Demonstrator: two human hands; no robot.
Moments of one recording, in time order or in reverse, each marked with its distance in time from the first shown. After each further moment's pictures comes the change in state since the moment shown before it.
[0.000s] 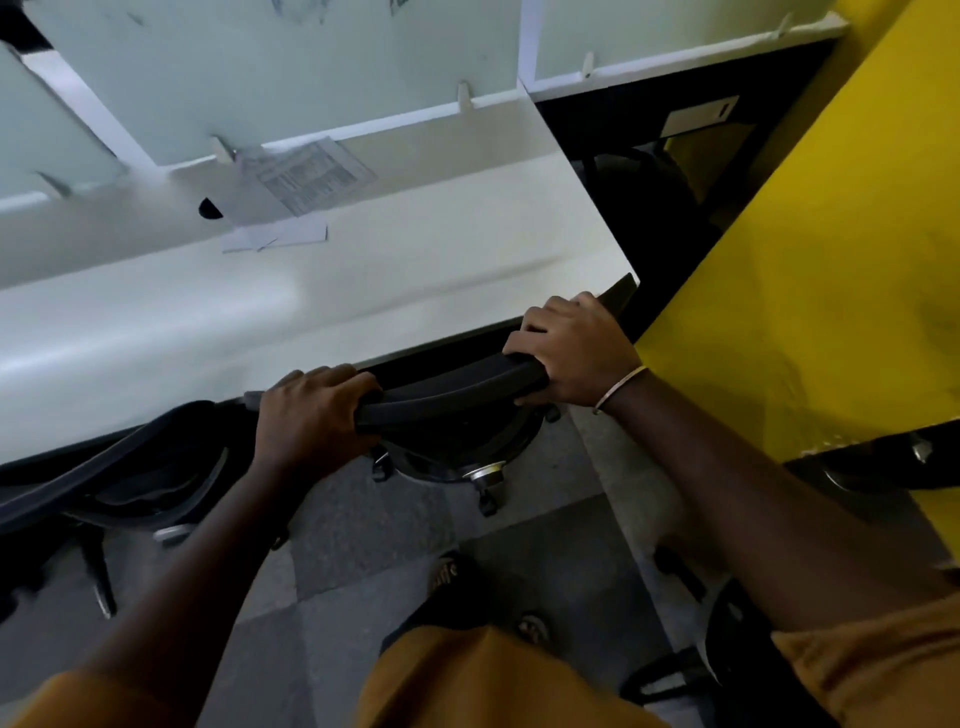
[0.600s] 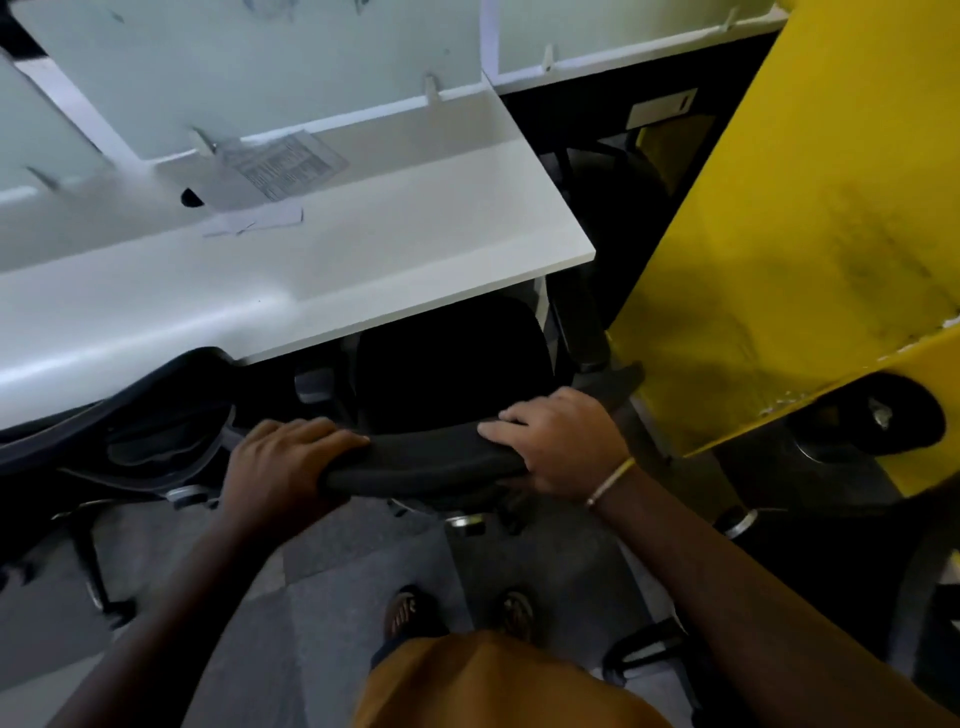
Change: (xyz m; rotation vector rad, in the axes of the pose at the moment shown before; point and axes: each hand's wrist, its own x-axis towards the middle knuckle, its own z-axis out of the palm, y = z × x) left_hand -0.121 0.052 -0.002 -0.013 -0.065 0.129; right_hand -0.157 -0.090 -0.007 0.050 -0.088 -0.012
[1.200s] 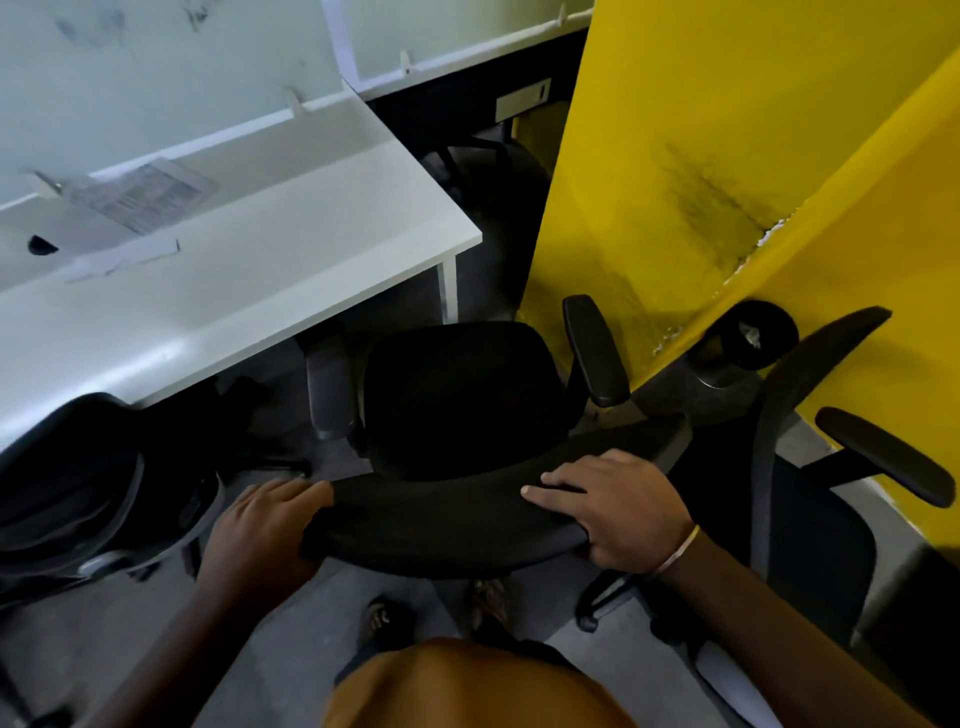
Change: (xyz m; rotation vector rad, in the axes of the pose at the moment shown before) left_hand -0.031 0.066 0.009 -0.073 -0.157 0.084; right_hand -0.190 -0.029 -0.006 0.040 -0.119 0.220
